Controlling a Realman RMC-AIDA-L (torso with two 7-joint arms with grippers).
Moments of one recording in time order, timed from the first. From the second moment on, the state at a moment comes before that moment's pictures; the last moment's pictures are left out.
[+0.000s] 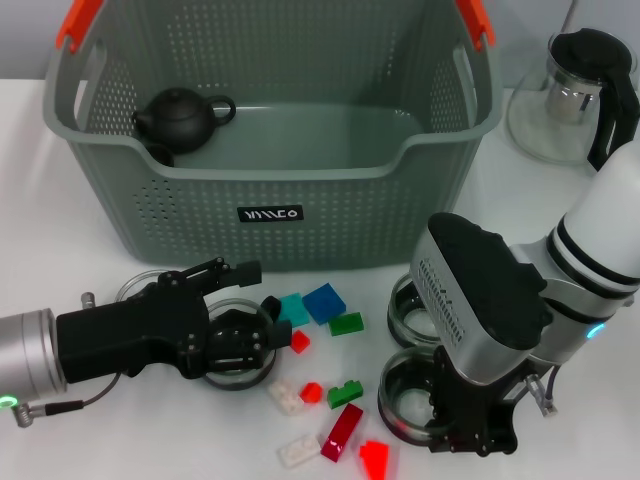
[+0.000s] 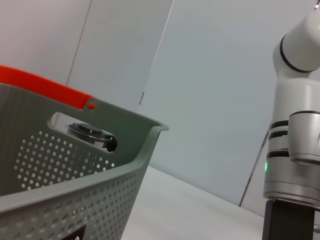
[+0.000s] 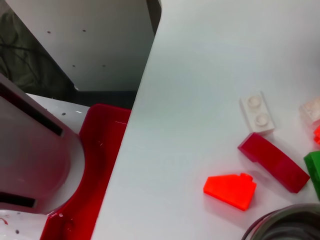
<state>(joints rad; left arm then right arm) -0.39 -2.16 0.45 0.62 2.08 1.78 -1.22 0.76 2.10 -1.67 -1.03 -2.35 -1.60 1.78</state>
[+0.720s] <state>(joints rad) -0.38 -2.16 0.45 0.62 2.09 1.81 -1.22 0.75 2.10 -1.41 -1.20 -2.33 -1.94 1.81</state>
